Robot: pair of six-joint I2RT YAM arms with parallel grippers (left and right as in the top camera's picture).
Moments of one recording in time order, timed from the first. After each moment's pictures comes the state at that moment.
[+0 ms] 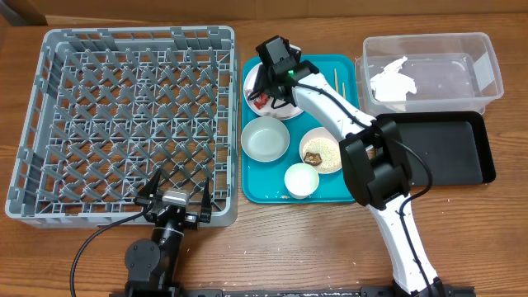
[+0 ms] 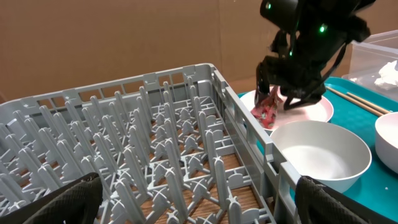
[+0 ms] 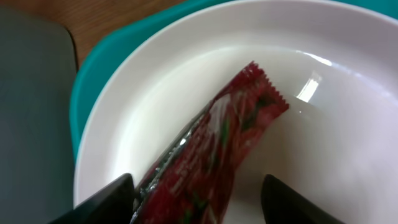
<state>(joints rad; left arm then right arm) -0.06 0.02 0.01 -0.07 0.09 0.13 0.52 2.48 2.08 -0.62 0.10 0.77</state>
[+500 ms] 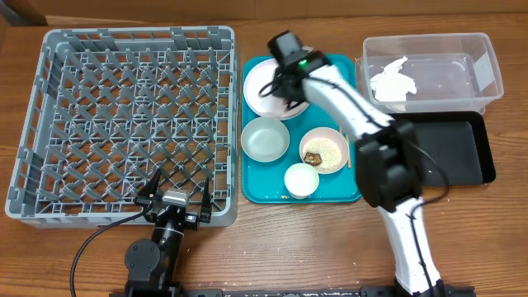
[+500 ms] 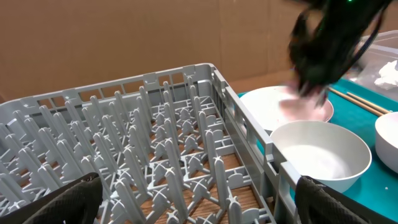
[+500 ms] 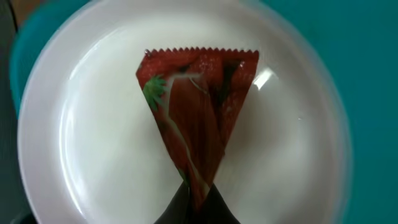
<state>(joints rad) -0.06 0.02 0.01 -0.07 0.09 0.13 0.45 2.37 2.08 -0.87 0.10 0.68</state>
